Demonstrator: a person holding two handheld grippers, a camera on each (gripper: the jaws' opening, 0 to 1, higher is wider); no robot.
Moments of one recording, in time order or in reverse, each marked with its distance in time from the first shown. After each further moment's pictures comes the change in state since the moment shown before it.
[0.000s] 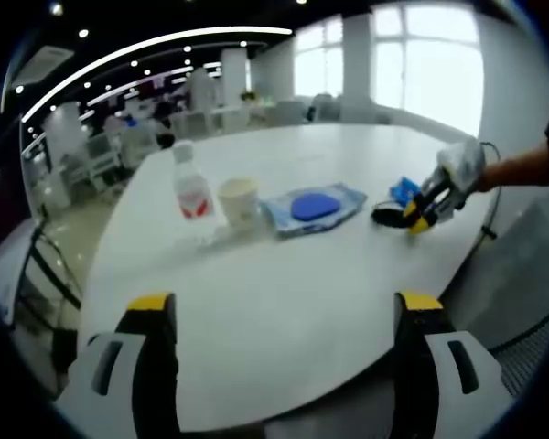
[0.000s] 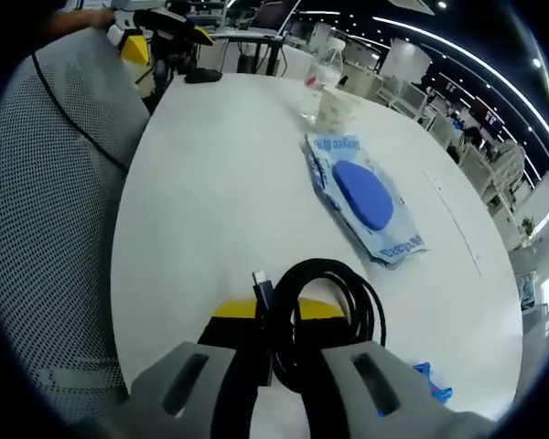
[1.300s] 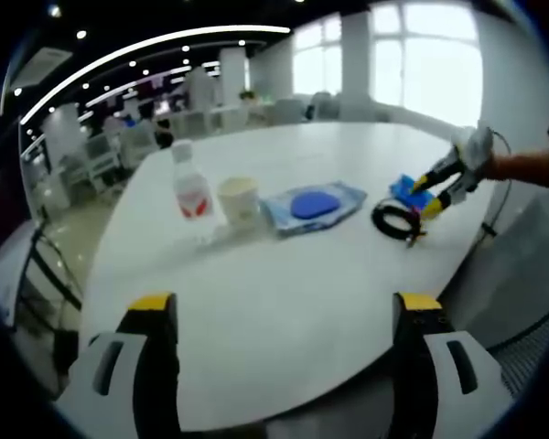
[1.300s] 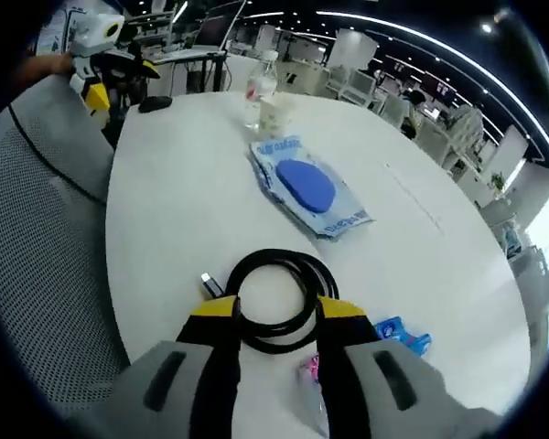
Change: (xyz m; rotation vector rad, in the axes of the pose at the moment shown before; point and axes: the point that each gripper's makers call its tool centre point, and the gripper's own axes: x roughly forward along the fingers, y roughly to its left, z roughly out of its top) left arm 0.001 0.000 -0.001 0.011 0.008 0.001; right arm -0.054 -0.038 -0.012 0.249 -0.035 -0.193
